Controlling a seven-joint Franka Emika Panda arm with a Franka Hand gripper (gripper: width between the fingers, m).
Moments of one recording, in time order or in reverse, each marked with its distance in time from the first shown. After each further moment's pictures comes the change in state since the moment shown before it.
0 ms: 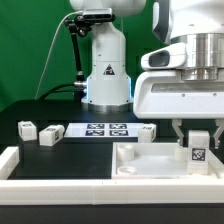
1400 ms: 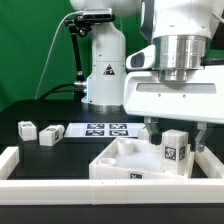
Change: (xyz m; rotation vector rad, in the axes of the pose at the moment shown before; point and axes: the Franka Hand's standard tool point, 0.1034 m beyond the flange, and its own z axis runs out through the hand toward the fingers) arm 0.006 0.033 0.001 -0.050 0.024 0.445
